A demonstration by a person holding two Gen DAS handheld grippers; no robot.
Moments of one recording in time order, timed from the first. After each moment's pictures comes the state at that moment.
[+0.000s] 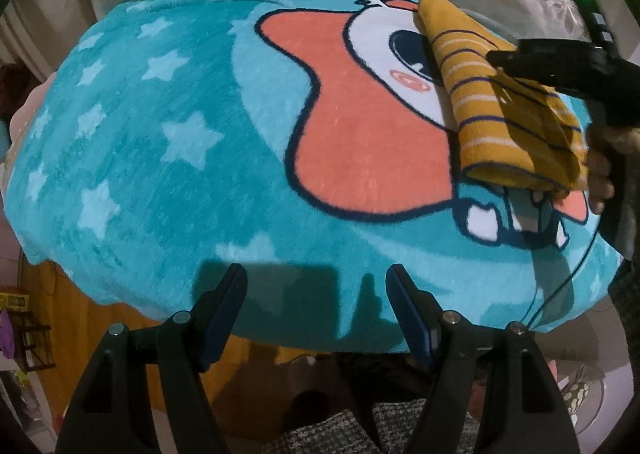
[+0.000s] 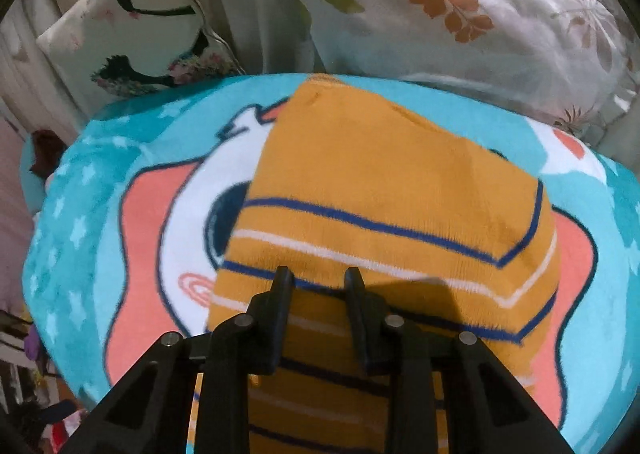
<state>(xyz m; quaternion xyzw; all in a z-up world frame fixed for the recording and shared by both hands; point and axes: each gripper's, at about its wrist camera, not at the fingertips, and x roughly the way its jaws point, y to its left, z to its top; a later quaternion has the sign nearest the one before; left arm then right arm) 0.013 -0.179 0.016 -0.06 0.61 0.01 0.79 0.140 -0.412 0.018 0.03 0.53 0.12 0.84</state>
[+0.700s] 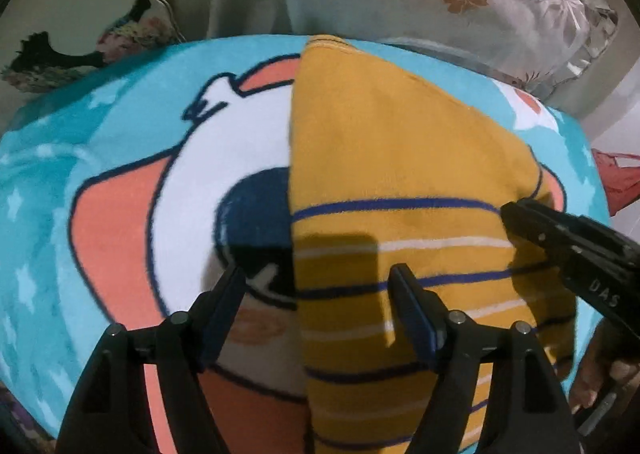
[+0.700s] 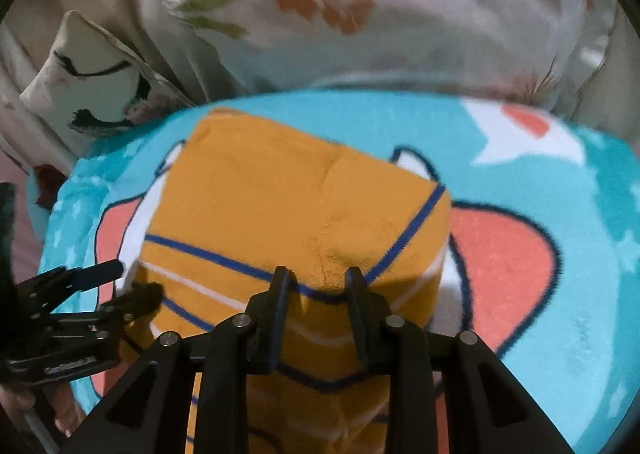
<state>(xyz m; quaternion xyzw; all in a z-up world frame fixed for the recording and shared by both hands) 0.203 -0.309 -0.011 -0.02 0.60 -0.06 0.80 0.167 -0.522 -0.008 0.09 0.54 0.12 0.83</state>
